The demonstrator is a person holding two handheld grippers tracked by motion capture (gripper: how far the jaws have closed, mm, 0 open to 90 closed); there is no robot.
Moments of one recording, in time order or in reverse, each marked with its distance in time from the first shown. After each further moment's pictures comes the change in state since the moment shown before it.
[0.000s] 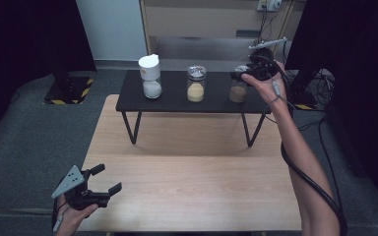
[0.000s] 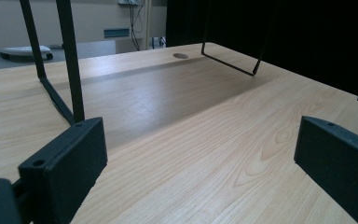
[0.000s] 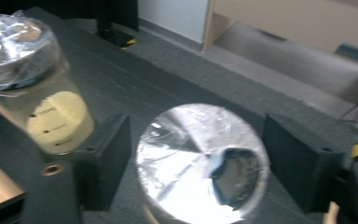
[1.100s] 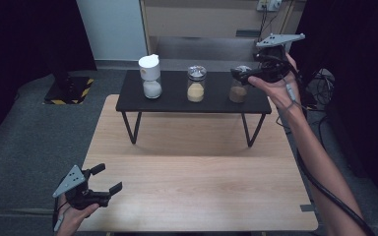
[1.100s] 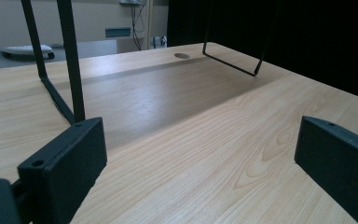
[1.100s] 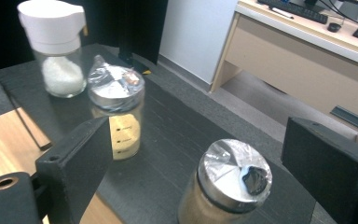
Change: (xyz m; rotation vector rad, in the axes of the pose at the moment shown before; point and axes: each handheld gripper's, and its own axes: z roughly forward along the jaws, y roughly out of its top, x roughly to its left) left arm -0.001 0.001 0.002 0.002 0.008 -0.005; right arm 0.022 -0.010 -0.067 -0.160 0.061 -0.145
